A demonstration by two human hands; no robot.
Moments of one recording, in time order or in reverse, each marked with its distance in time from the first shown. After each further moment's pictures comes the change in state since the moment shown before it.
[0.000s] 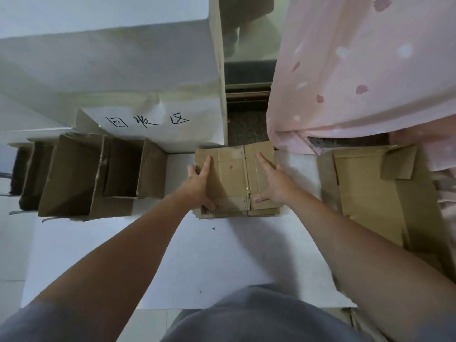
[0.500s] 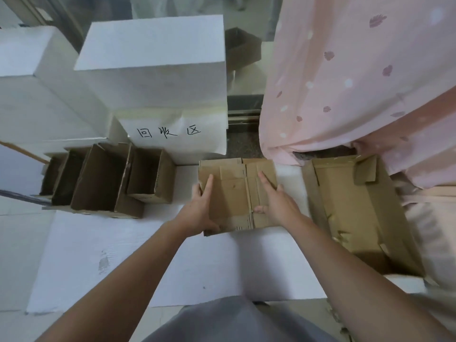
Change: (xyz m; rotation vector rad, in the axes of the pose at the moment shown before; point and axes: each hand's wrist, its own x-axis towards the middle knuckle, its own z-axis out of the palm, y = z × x) left_hand -0.110 -0.009 0.015 -0.044 0.135 0.219; right_hand -0.106 -0.016 0.015 -0.076 0.179 0.009
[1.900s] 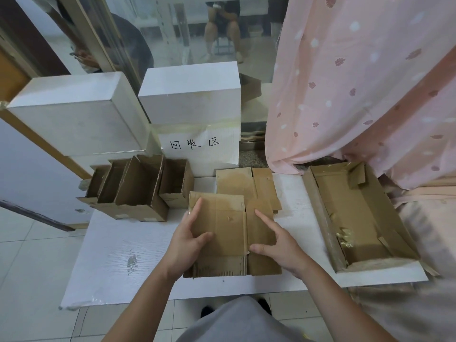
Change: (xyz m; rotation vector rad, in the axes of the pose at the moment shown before) left_hand -0.182 -0.033 0.003 -0.759 0.341 0.172; right_hand -0.172 -0.028 0.069 0.784 -0.015 -0.277
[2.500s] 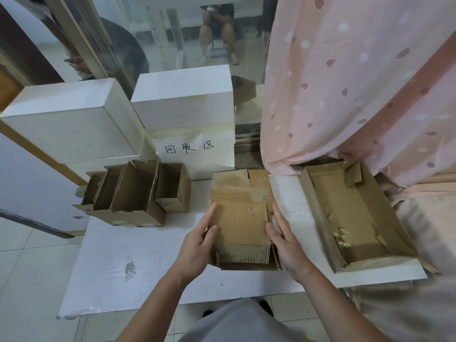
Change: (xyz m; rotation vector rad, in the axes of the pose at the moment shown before) left_hand -0.001 0.020 0.031 -0.012 -0.076 0.002; right_hand -0.001 0.007 -0.004 0.251 0.178 -0.020
